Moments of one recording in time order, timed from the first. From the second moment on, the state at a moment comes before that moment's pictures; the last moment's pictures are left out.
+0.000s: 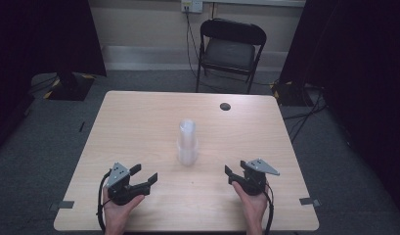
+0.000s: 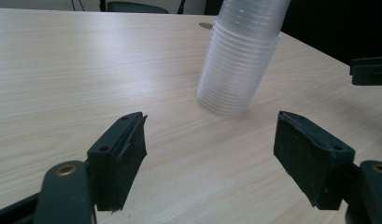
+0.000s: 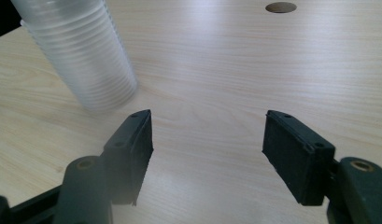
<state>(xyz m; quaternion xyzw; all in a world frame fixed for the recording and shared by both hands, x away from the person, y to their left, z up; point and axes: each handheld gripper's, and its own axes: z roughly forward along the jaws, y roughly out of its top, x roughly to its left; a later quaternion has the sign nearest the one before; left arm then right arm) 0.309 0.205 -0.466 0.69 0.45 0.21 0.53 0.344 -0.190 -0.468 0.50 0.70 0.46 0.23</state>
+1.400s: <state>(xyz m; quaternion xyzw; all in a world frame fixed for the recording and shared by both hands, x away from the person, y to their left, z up) 0.348 0.162 -0.419 0.71 0.39 0.21 0.54 0.323 -0.171 -0.457 0.47 0.70 0.51 0.20</state>
